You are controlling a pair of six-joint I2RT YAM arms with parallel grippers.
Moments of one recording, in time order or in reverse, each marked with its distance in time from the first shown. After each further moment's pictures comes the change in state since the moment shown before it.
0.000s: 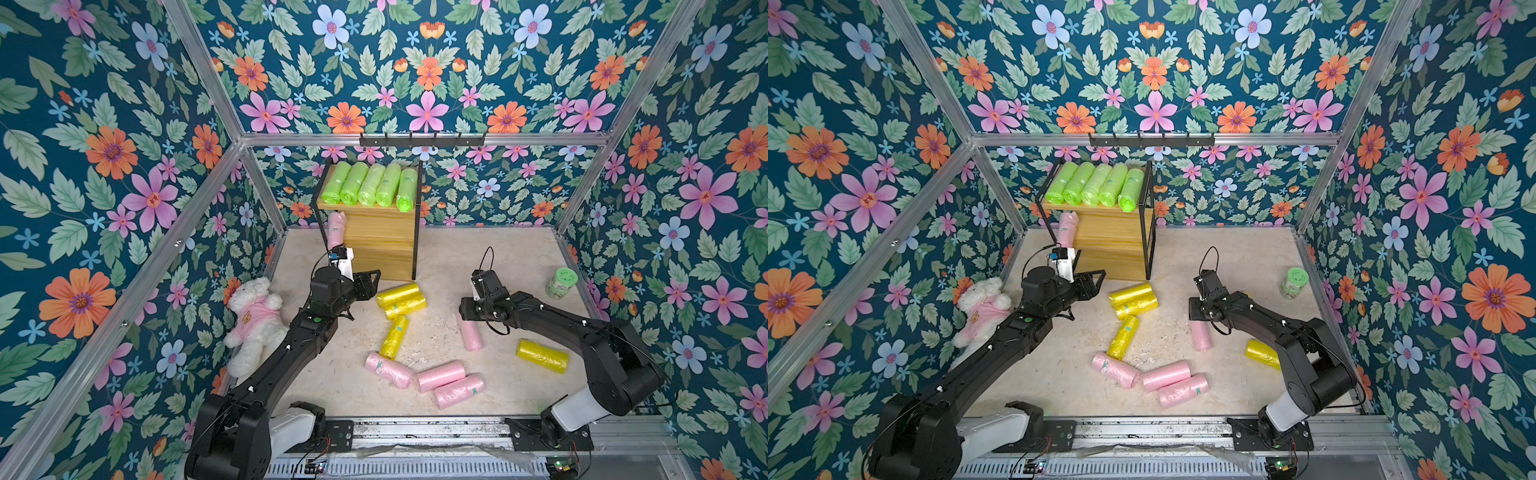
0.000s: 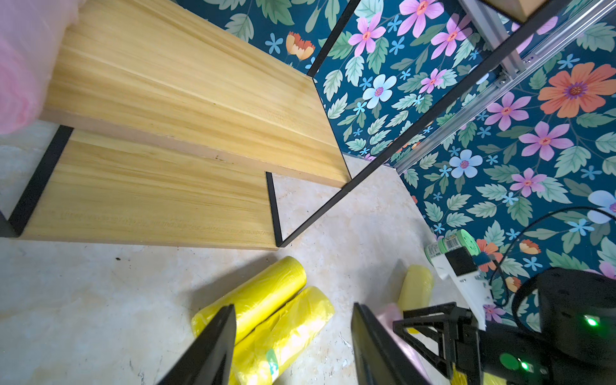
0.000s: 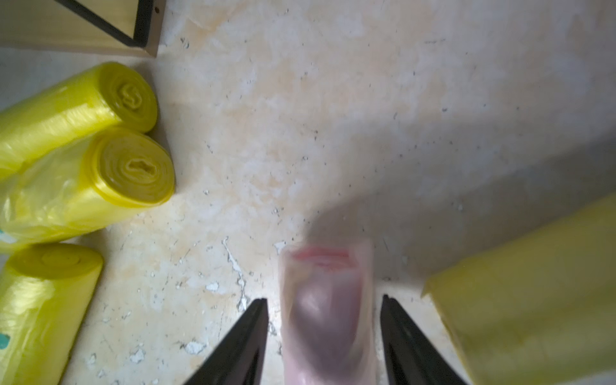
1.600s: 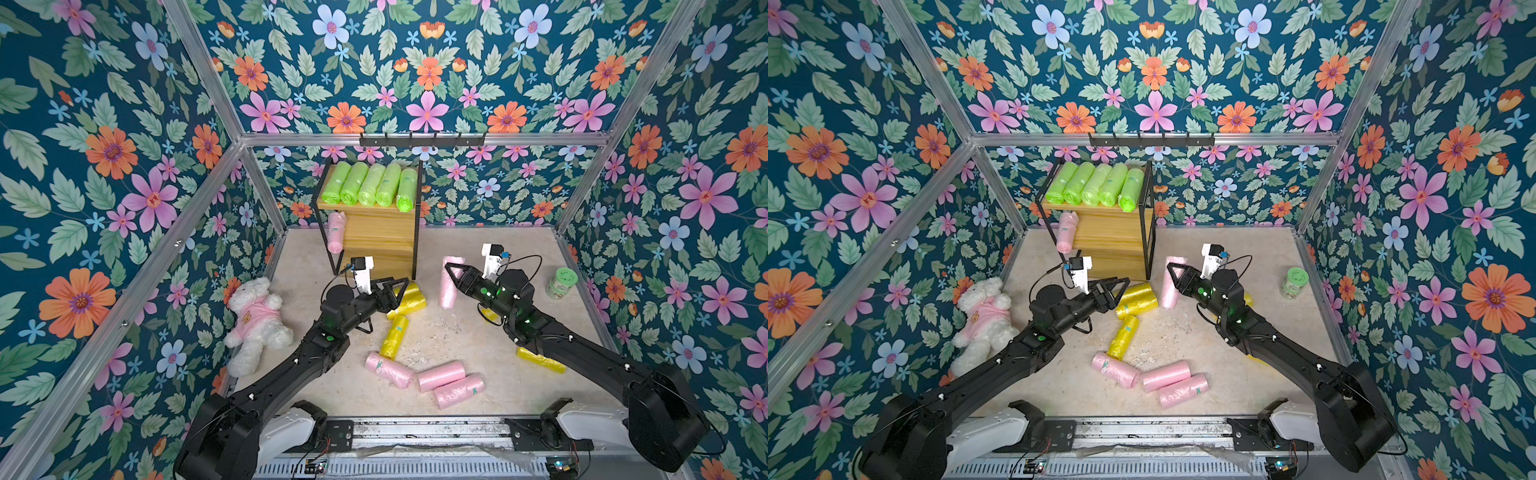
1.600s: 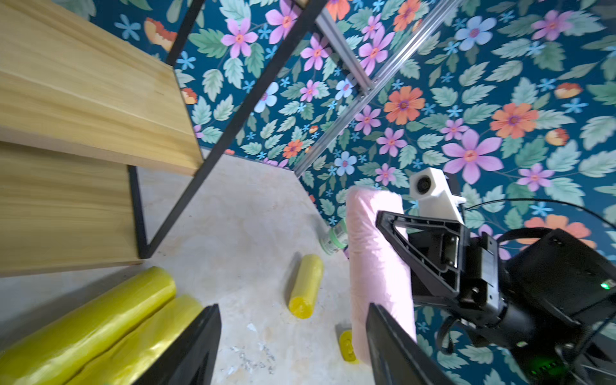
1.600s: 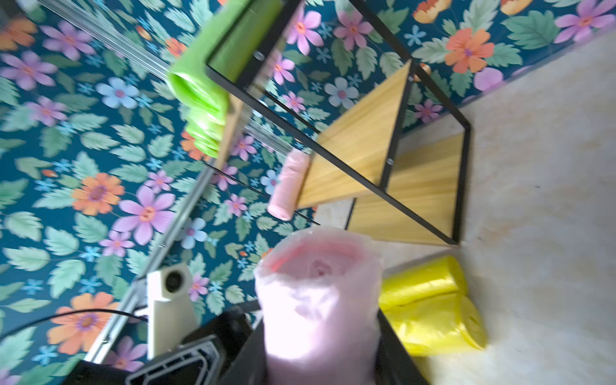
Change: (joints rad) left arm -0.222 -0.037 -0.153 0.426 0.067 -0.232; right arm 0.095 -0.312 -0.177 0.834 -0.141 0.533
